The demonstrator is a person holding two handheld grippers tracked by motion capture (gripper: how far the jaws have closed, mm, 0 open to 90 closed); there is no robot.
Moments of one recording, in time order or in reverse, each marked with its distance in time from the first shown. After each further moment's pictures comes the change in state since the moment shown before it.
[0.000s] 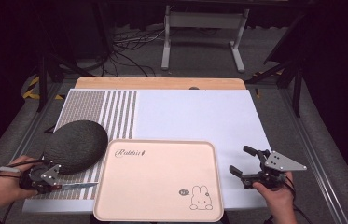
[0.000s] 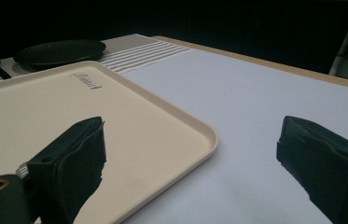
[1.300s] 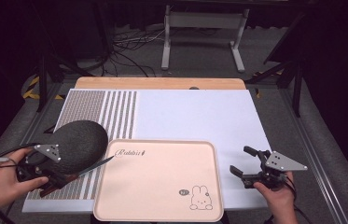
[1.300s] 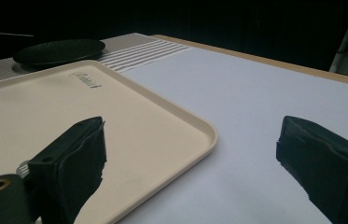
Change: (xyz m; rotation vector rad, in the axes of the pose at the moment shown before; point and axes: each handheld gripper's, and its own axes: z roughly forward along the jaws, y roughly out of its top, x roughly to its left) left arm -0.014 0.036 -0.074 -0.344 -0.163 -0.500; right arm -0.001 -0.001 -0.002 0.000 -0.004 0.010
